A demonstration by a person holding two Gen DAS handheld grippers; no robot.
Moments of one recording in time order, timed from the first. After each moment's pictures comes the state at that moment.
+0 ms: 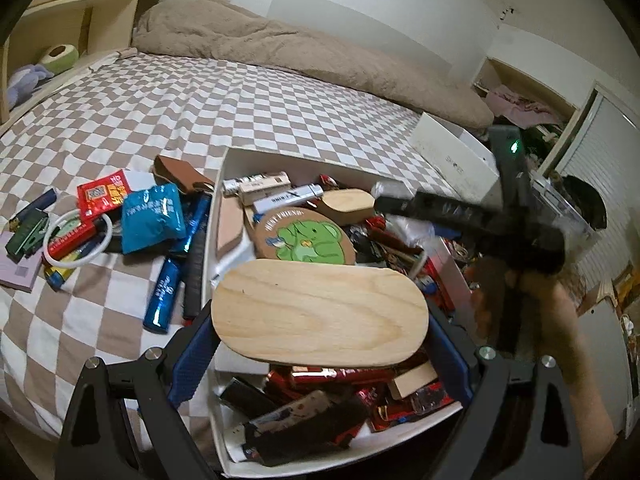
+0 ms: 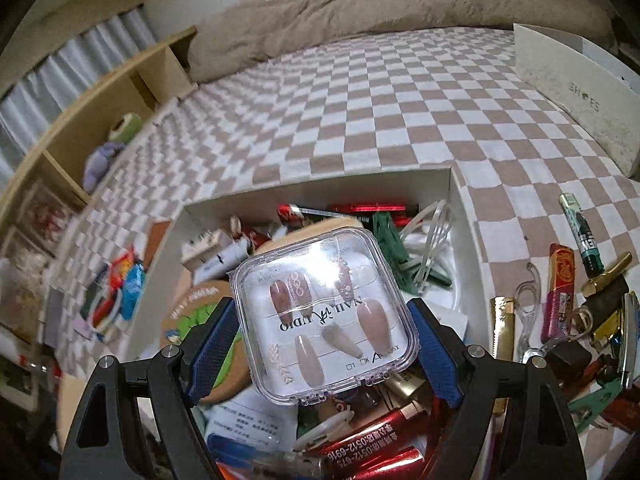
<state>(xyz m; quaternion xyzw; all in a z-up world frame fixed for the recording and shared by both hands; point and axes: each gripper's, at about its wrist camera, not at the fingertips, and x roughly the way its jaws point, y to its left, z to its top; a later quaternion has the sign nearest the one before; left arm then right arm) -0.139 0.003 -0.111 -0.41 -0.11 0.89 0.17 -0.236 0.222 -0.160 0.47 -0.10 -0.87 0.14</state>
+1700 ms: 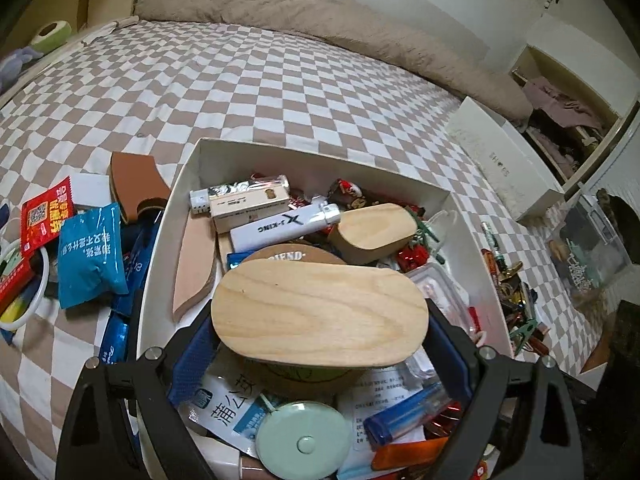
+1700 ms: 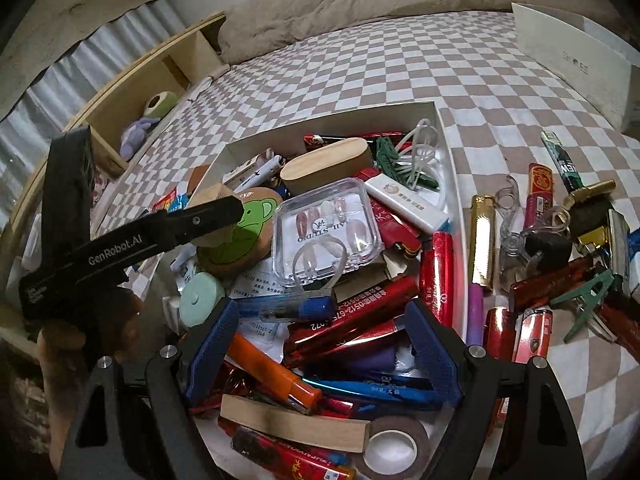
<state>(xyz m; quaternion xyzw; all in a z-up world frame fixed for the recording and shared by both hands) -0.233 0.043 -0.144 -0.47 -0.11 0.87 0.12 -0.165 0.252 -0.160 0.48 -0.12 -0.85 0.20</state>
